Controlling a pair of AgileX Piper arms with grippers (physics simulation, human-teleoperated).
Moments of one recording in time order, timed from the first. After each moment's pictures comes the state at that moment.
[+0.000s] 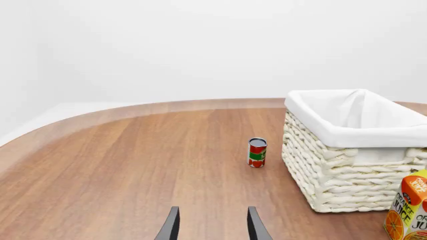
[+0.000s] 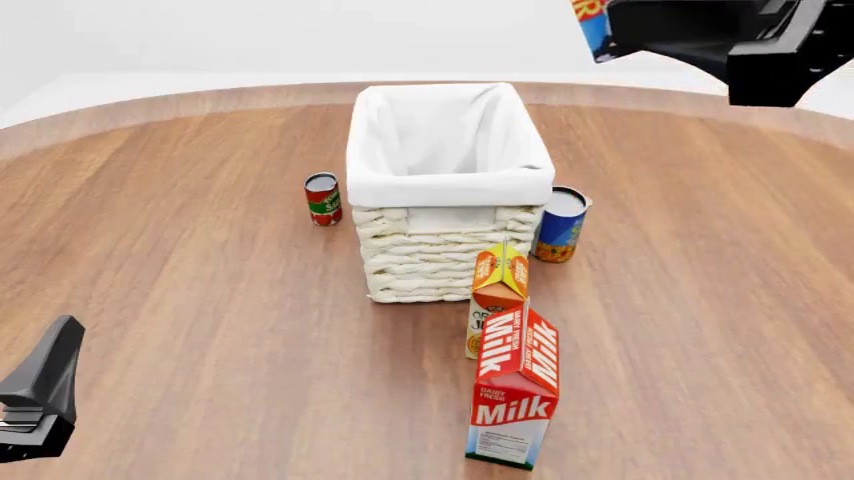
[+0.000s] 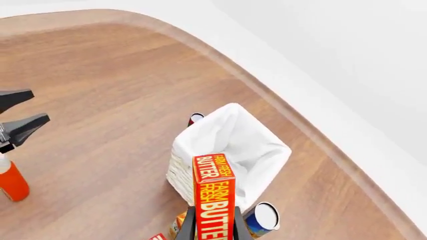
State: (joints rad) left arm 0.00 0.00 0.00 0.00 0.00; right arm 0.69 0.96 -1.31 0.75 -0.33
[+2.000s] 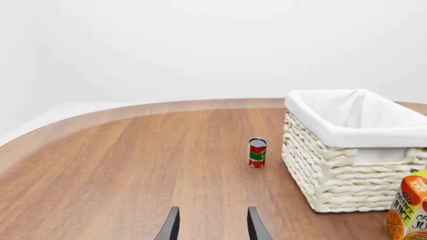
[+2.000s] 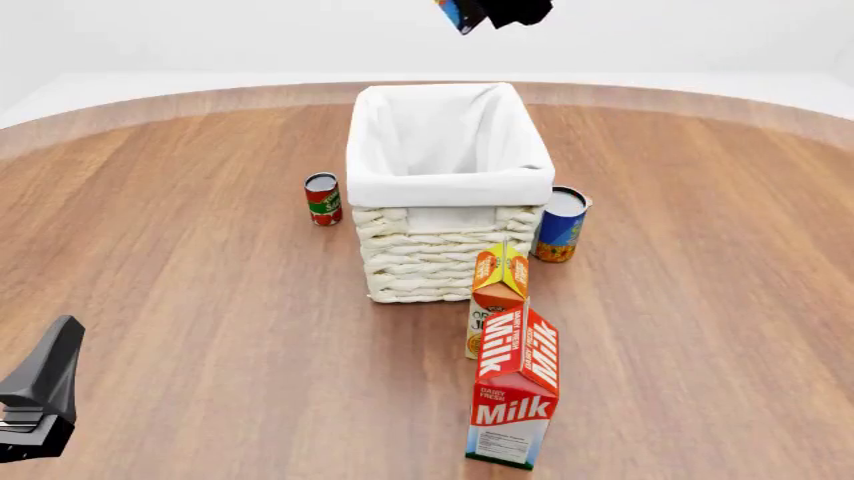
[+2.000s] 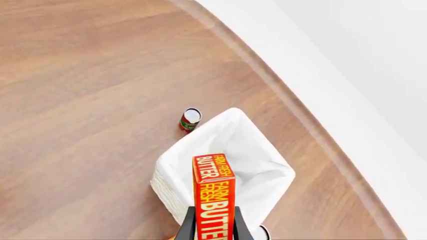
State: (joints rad) left arm 0.00 0.00 0.00 0.00 0.00; right arm 0.67 1.46 -1.77 0.89 -0.42
